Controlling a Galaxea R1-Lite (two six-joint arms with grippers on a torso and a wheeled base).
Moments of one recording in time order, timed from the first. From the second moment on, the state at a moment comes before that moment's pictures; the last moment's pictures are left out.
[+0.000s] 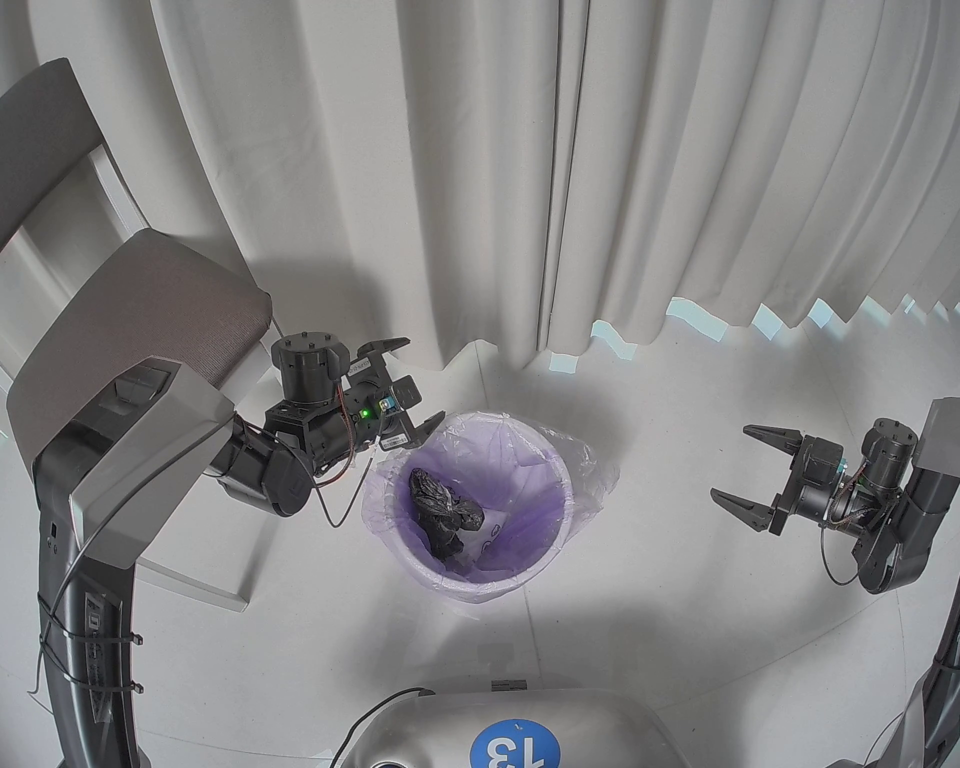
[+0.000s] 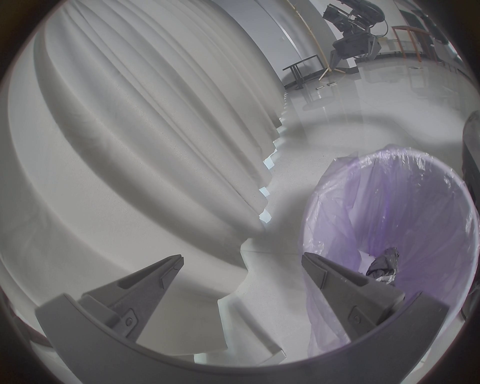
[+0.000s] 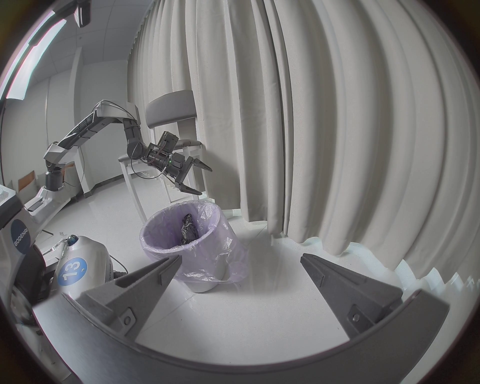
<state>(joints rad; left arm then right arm) -0.33 2.35 -1.38 -0.82 -0.23 1.05 -0.11 2.17 -0.51 -1.55 0.88 -0.37</state>
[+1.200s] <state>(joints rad) -0.34 1.81 -1.30 -0.35 0.25 0.17 0.02 1.79 -0.54 -1.03 0.07 -0.07</state>
